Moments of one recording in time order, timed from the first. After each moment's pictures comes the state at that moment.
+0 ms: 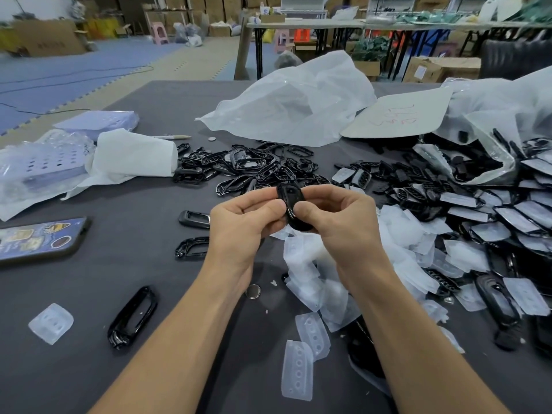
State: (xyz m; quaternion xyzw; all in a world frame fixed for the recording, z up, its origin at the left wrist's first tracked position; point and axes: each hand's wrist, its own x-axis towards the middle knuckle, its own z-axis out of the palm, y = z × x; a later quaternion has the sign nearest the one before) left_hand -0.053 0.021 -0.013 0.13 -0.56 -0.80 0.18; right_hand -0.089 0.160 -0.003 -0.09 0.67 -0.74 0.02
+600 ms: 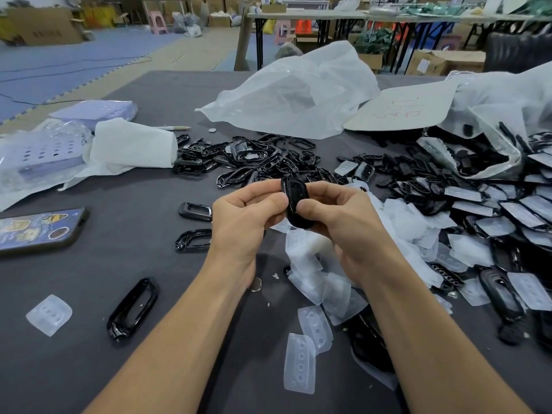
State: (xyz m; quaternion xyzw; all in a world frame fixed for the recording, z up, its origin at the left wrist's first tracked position) left_hand -0.052 0.022 -0.015 0.14 -0.57 -0.79 0.19; right_hand -0.093 0.164 -0.003 -0.09 0.63 -0.76 0.13
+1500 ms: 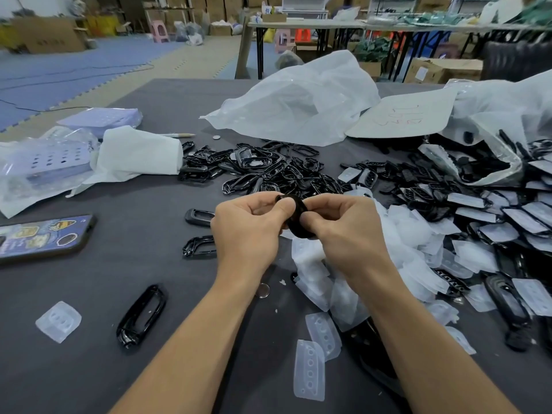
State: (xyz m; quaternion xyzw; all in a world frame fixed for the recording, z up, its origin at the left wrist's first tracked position) left_hand -0.054 0.017 -0.026 0.16 -0.68 -0.67 0.25; right_hand -0.082 0.155 -0.008 -0.12 0.75 -0.66 0.01
